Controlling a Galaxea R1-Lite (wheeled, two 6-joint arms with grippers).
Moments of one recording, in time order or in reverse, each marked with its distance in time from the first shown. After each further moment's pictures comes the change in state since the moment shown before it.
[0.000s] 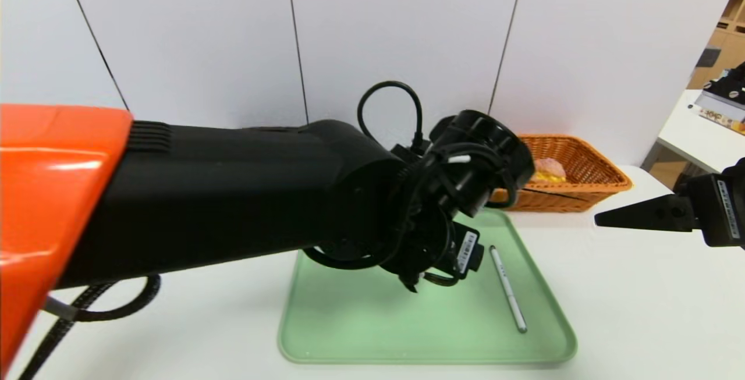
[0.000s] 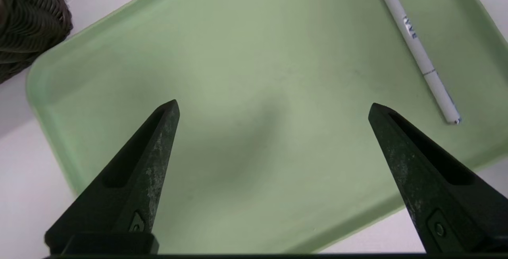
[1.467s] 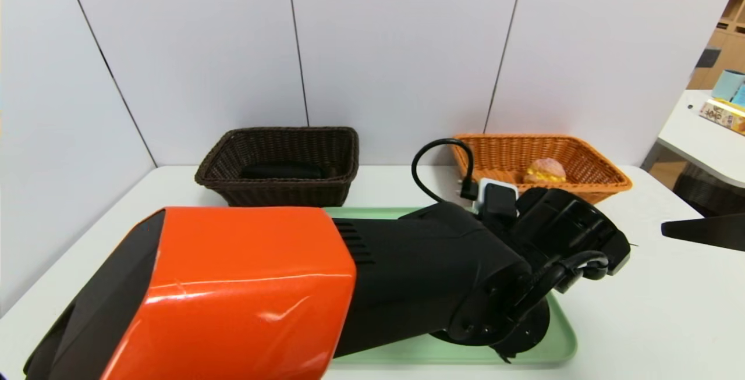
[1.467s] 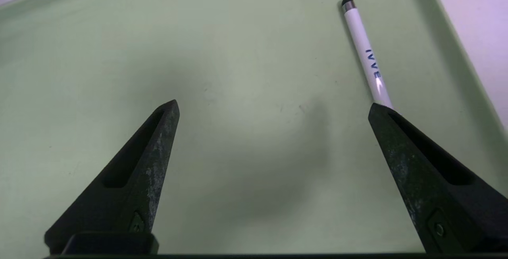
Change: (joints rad) left arm -0.111 0.221 -0.148 -0.067 0.196 -0.164; right arm -0.007 -0.197 0.062 0.020 -0.045 0.051
